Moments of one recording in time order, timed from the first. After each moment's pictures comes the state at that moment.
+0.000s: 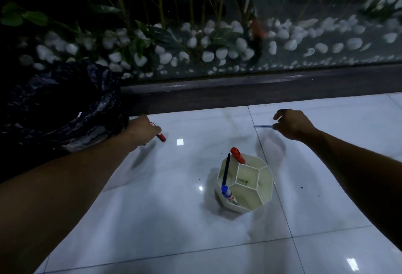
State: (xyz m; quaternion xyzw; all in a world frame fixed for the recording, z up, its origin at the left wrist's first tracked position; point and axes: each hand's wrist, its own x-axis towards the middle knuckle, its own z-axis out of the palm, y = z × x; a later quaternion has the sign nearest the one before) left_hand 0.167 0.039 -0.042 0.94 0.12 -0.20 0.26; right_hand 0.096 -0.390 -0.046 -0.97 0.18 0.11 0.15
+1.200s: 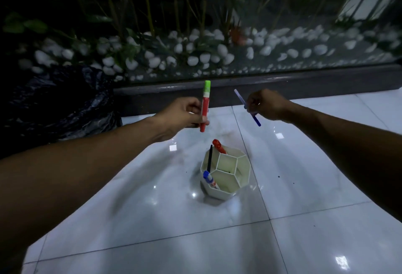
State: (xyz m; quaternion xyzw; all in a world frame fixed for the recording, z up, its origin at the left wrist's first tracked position) left_hand 0.090 -0.077 0.050 0.75 -0.12 -0.28 0.58; right_hand 0.081 -0.365 0.043 -0.96 0.04 0.09 0.26
